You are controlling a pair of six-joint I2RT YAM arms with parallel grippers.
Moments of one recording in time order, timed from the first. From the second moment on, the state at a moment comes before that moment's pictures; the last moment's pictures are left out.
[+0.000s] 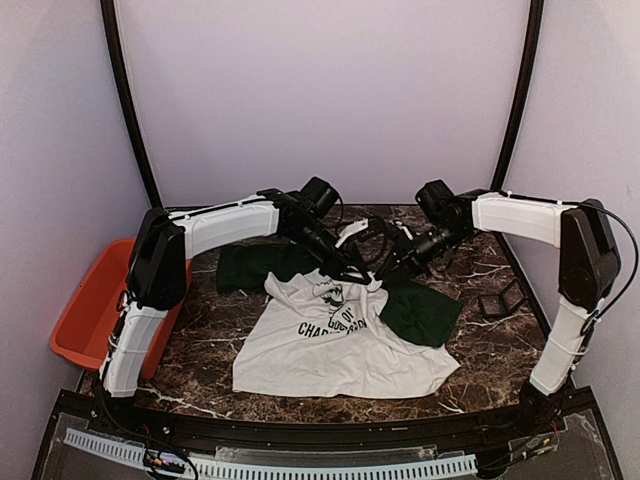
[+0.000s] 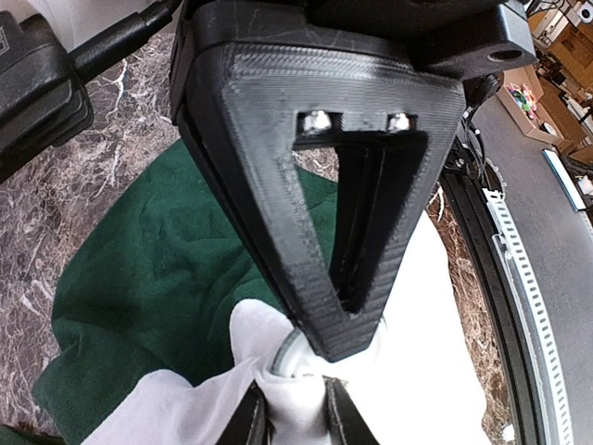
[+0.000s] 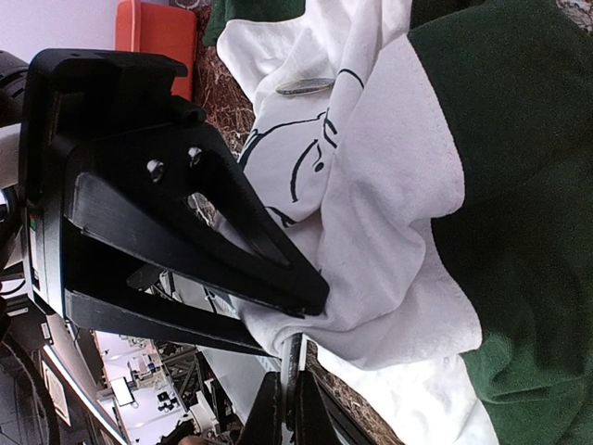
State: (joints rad) left arm -0.77 2.35 2.10 -0.75 0.86 0.54; right arm 0.46 1.79 1.36 -0.77 -0.91 0.41
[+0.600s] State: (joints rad) left arm -0.77 2.35 2.10 -0.75 0.88 0.52; right arm 0.45 1.79 1.36 -0.76 -0.92 0.40
